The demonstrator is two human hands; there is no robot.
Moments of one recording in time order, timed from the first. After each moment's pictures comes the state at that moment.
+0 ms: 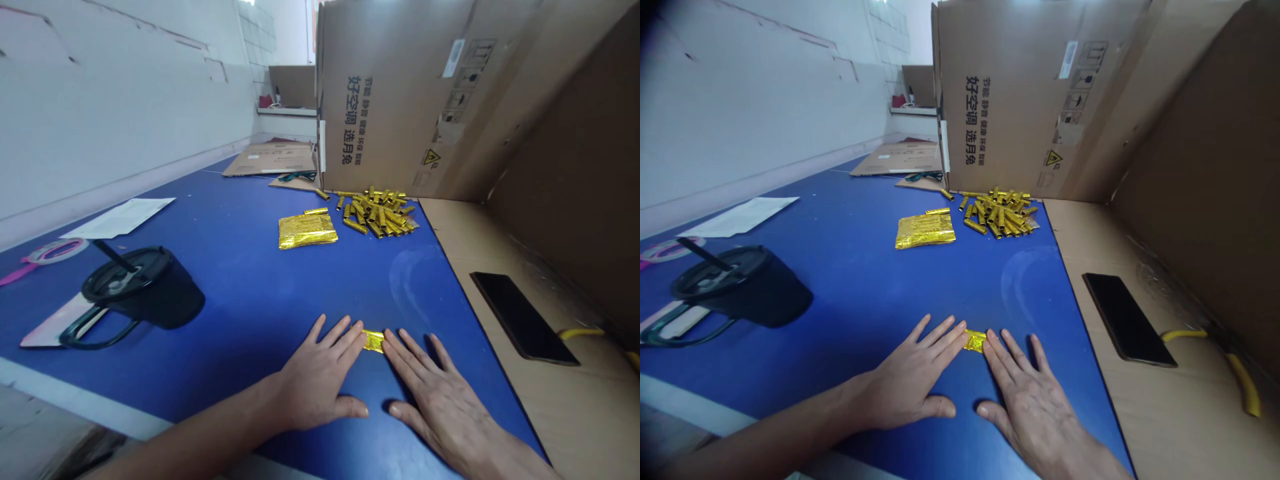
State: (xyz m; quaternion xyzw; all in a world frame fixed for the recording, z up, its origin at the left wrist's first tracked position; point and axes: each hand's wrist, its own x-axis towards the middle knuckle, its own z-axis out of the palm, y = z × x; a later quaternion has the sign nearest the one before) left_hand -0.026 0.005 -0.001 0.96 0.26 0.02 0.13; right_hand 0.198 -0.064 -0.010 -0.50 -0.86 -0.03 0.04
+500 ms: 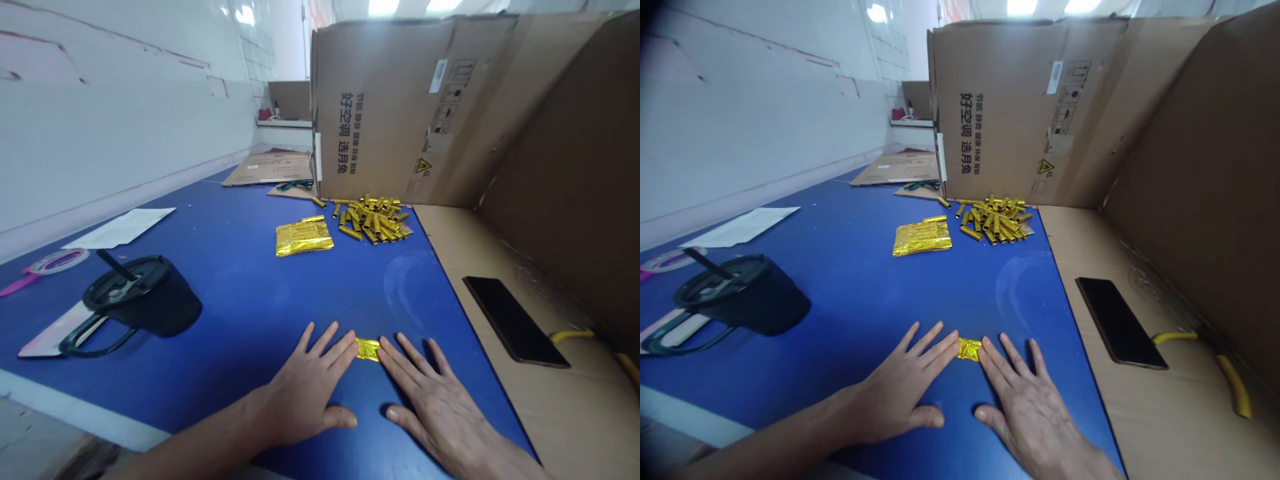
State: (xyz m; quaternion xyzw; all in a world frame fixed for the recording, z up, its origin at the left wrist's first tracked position) left_hand -0.032 0.000 0.004 0.95 0.27 0.00 0.13; right_hand 0.201 -0.064 -0.008 -0.51 -0.86 0.00 0.05
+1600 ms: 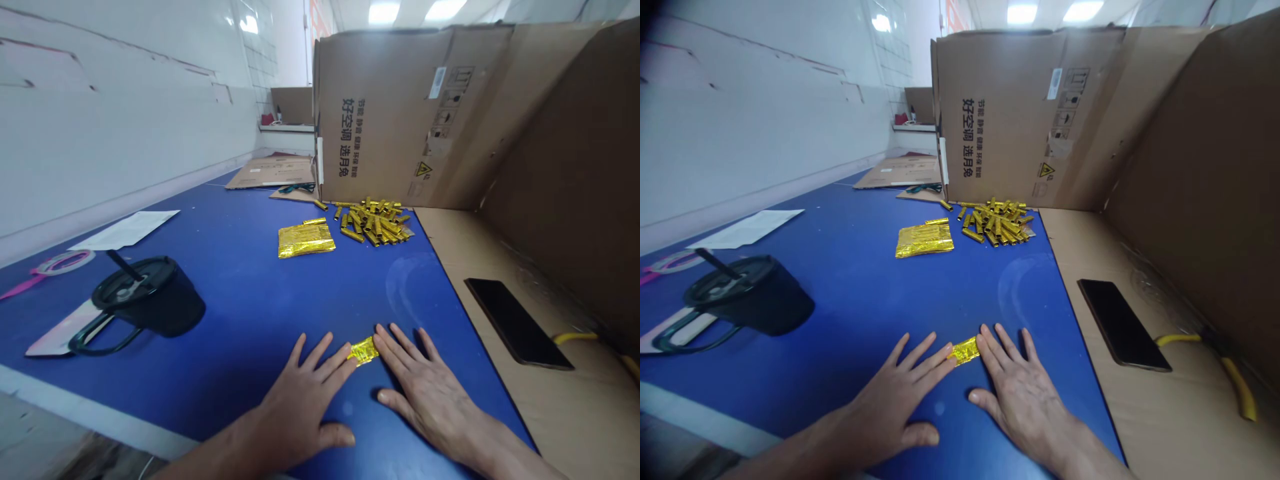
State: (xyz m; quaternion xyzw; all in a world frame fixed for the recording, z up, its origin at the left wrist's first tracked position) left_hand -0.042 -0.012 0.002 0.95 0.29 0.00 0.15; right_hand 0.192 -0.048 -0.012 -0.51 -0.86 -0.01 0.05
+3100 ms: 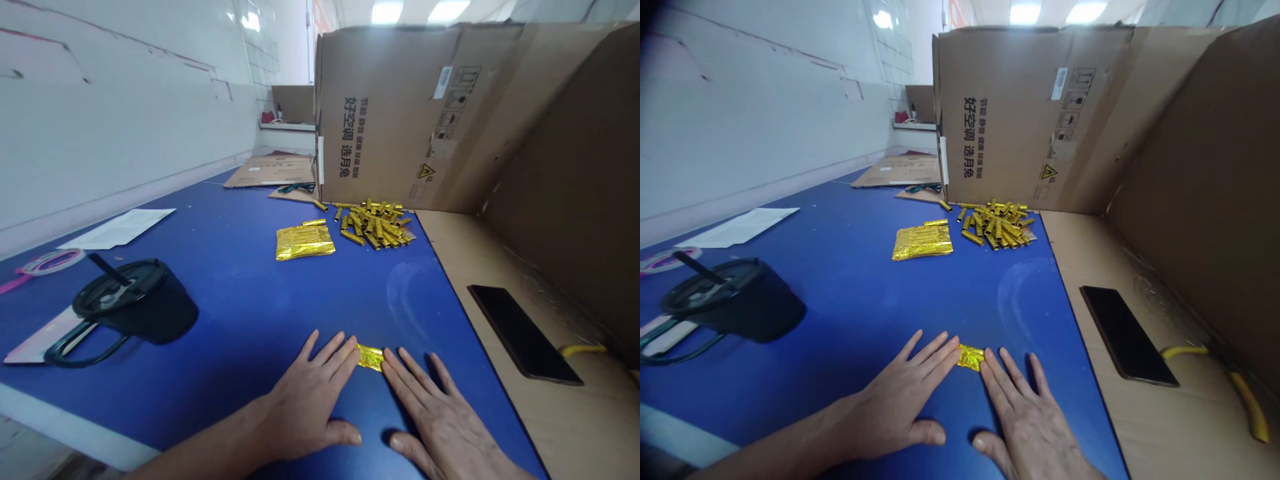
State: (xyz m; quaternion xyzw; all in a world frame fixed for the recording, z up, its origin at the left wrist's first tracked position) left_hand -0.029 0.005 0.005 0.96 0.26 0.01 0.14; right_hand 0.202 -0.064 -0.008 -0.47 -0.88 -0.06 0.06
